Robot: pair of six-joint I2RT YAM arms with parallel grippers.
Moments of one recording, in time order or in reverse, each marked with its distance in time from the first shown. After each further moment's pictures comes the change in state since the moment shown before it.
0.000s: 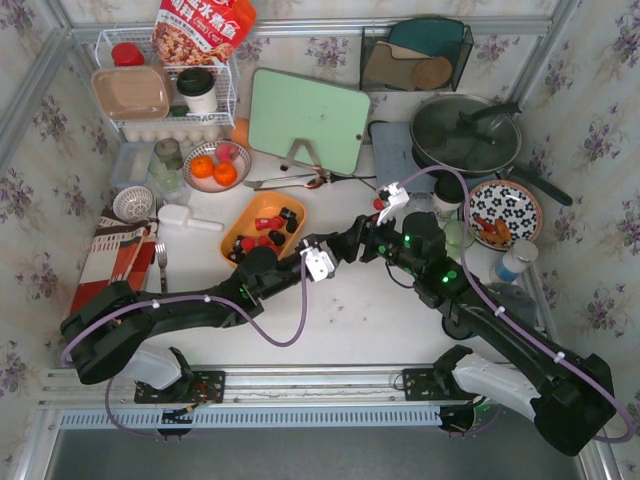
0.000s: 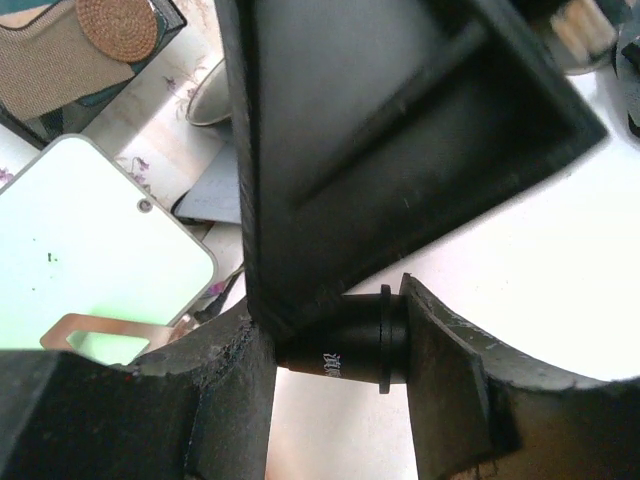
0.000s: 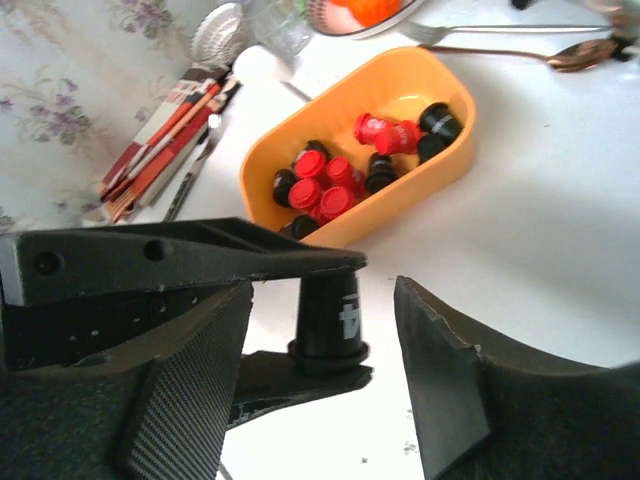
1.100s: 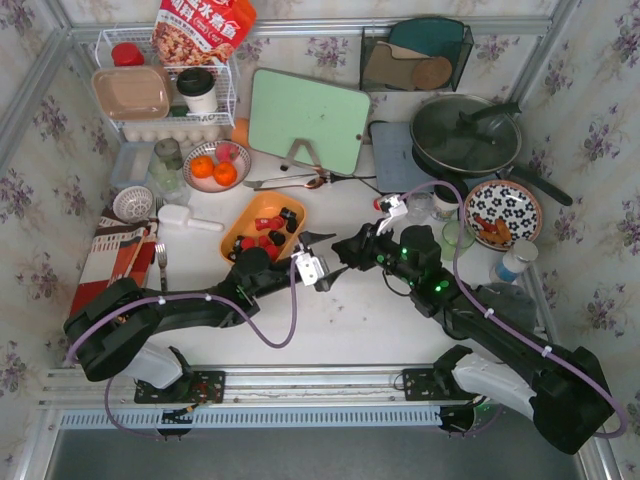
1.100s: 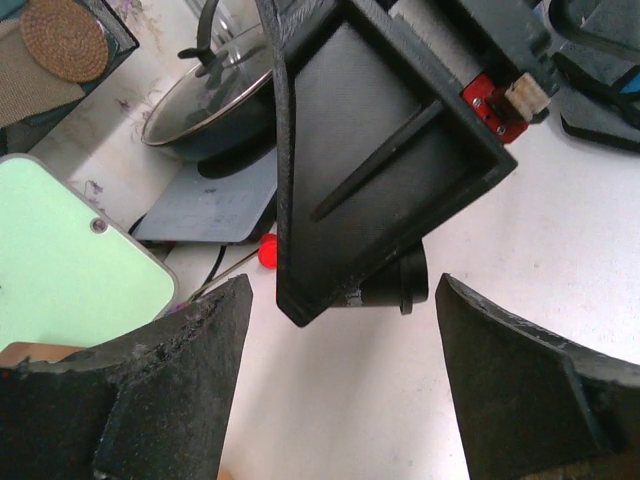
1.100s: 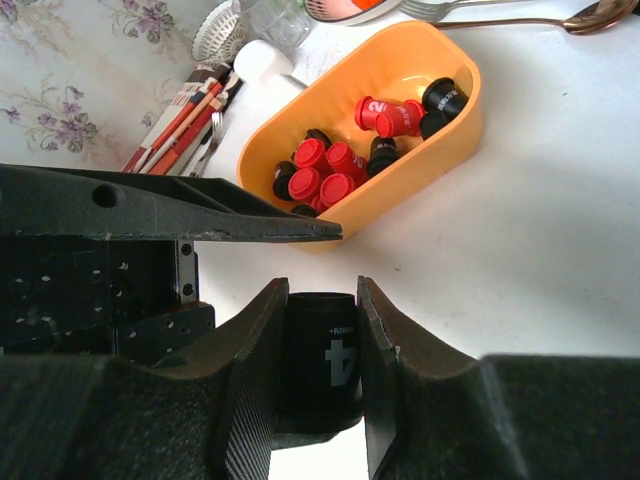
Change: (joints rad) left arm 0.058 0.019 -0.069 0.096 0.178 -0.037; right arm 0.000 0.005 -0.132 0.148 0.022 0.059
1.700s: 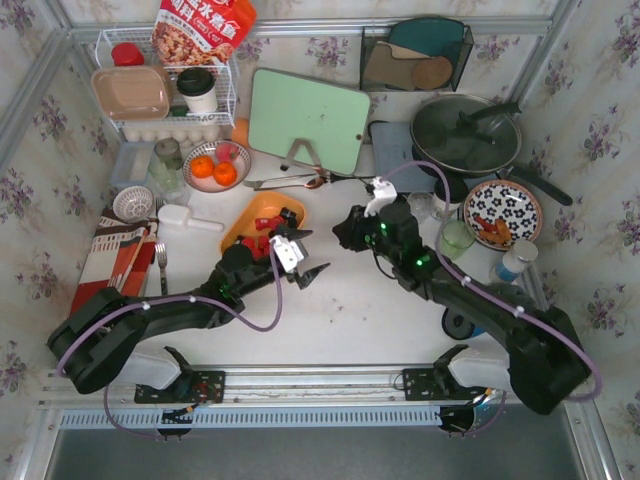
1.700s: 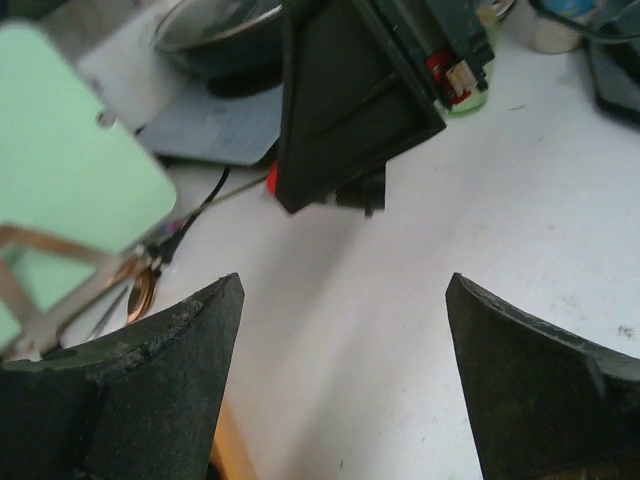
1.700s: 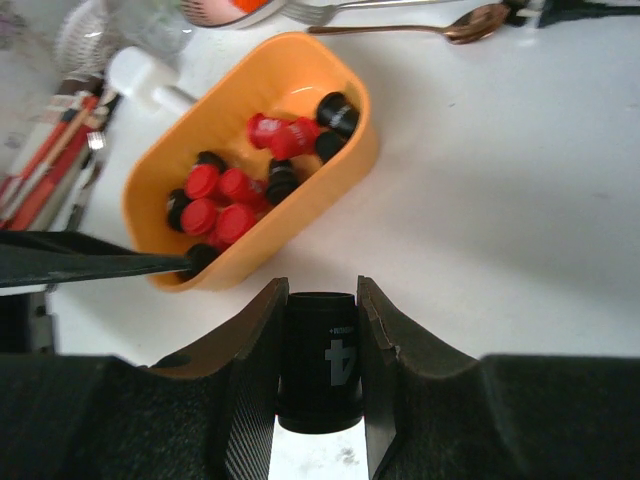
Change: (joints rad) left arm 0.129 -0.099 -0.093 -0.064 -0.018 -0.173; right arm -0.015 0.279 0.193 -0.075 0.159 -0.105
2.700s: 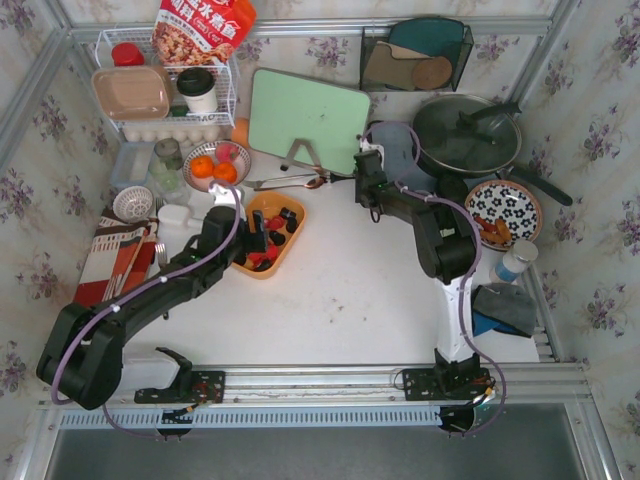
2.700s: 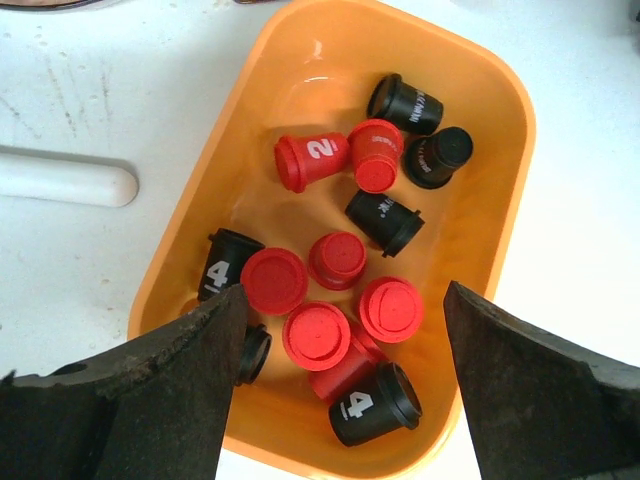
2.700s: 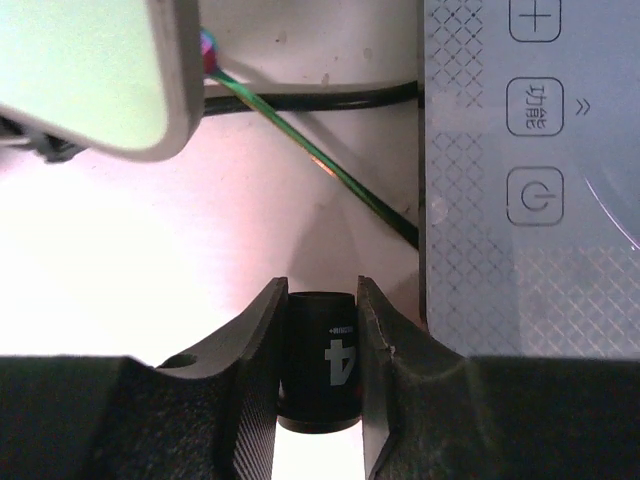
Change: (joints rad) left arm 0.287 -0.073 0.235 -0.853 -0.501 -0.615; right arm -0.243 0.942 0.760 -0.211 0.335 -0.190
